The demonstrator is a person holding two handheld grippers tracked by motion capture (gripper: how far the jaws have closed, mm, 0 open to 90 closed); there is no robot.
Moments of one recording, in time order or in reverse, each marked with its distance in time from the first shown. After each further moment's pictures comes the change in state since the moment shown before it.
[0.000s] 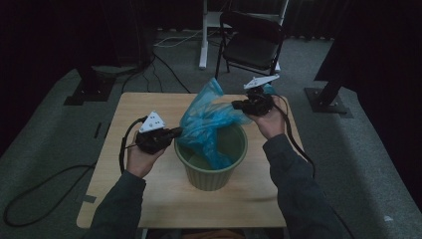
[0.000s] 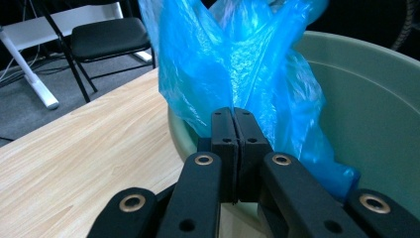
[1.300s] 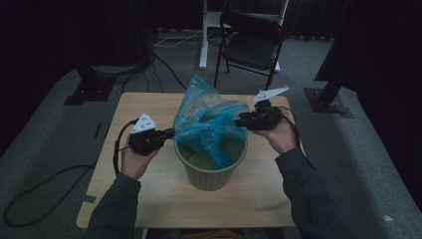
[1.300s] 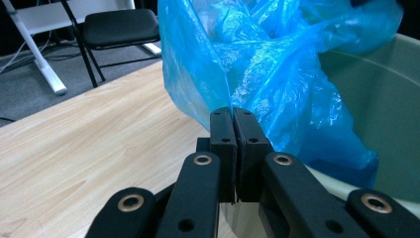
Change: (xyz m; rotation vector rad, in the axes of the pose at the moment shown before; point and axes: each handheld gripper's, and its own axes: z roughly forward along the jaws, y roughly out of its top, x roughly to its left) left arm 0.014 -0.019 -0.007 0.006 0.026 -0.060; right arm 0.015 -0.037 -0.024 0.036 0.135 0.010
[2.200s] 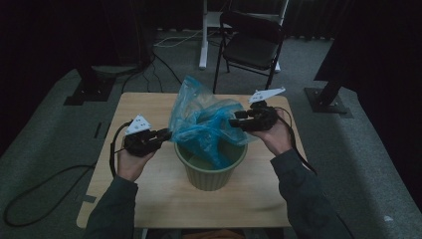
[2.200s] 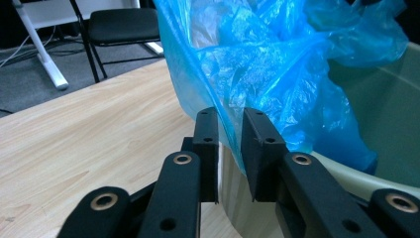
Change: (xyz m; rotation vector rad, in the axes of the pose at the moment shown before) left arm 0.005 -0.006 -0.010 -0.020 0.009 -0.040; right arm 0.012 0.012 0.007 -0.050 0.005 -0.024
